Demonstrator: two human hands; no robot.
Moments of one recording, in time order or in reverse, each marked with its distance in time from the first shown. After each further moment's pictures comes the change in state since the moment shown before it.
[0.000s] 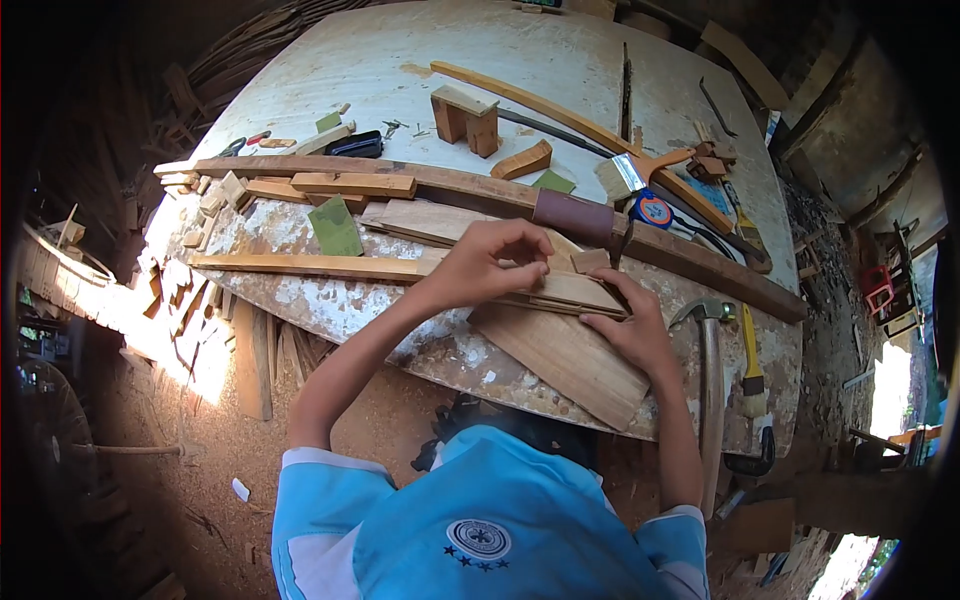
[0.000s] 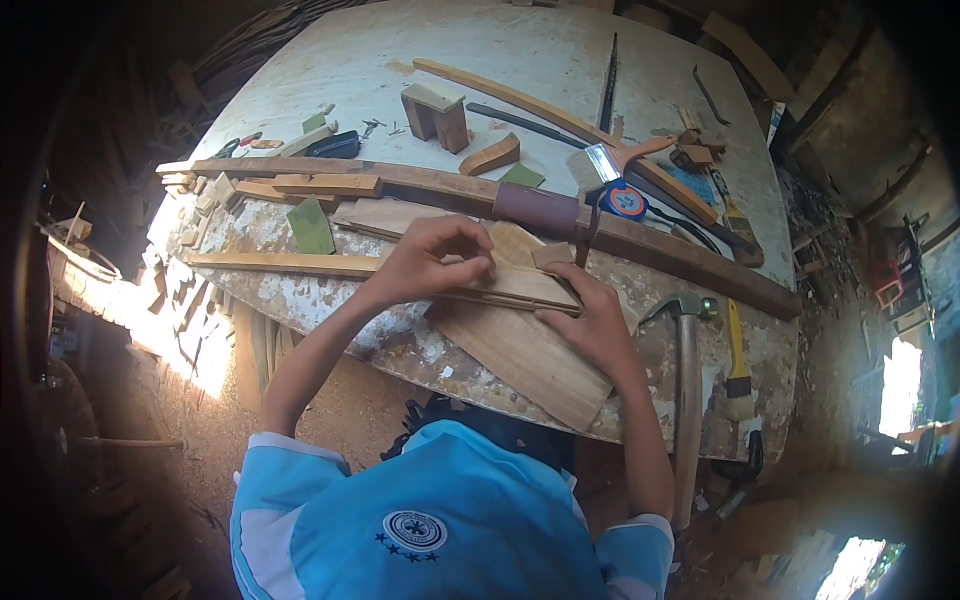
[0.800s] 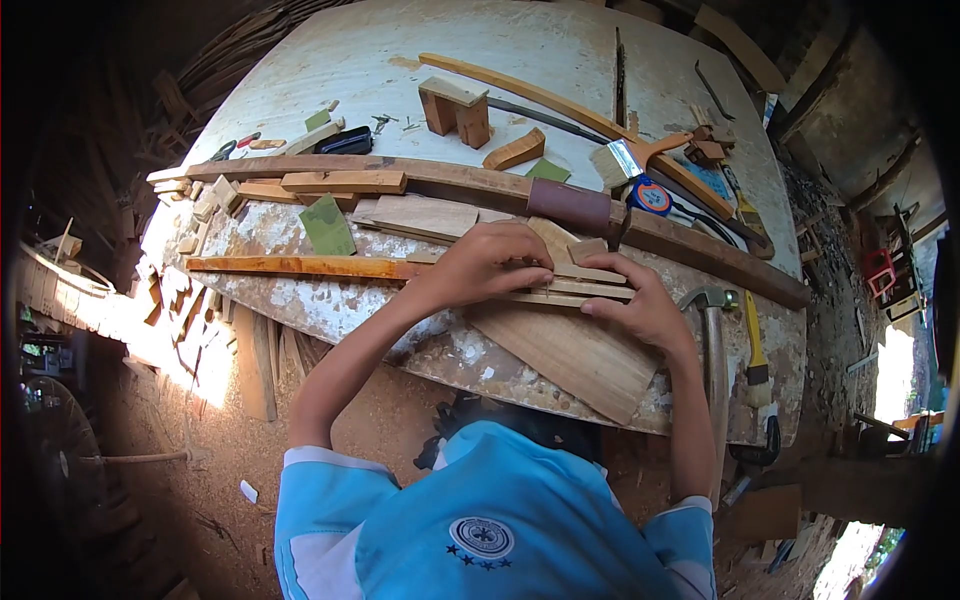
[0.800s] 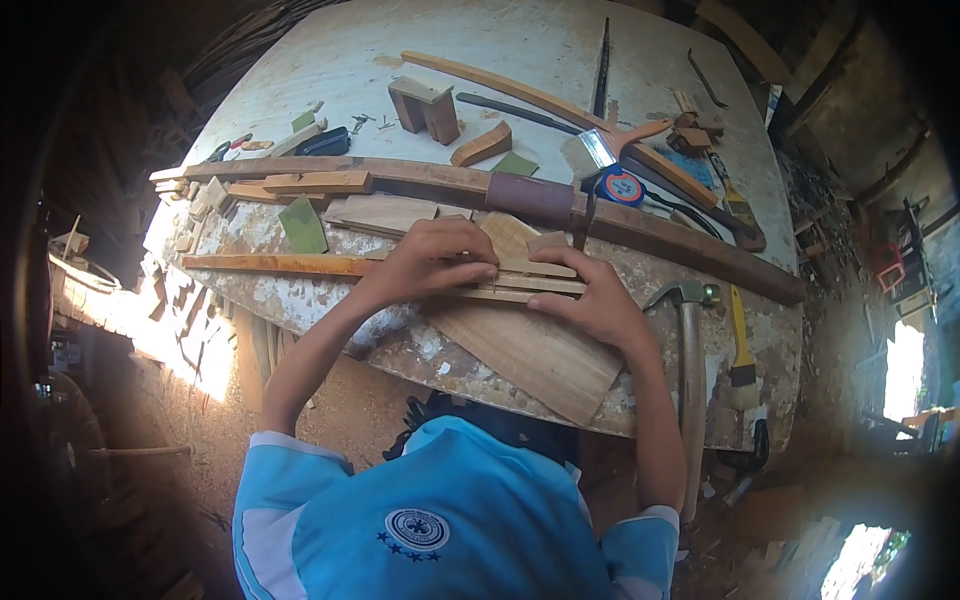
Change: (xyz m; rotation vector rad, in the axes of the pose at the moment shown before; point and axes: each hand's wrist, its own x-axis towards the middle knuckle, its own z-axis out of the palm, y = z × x) left_hand 0.008 -0.008 0.002 0.345 -0.077 0.298; right_hand 0.014 -0.008 -0.017 0.191 -0.192 0.094
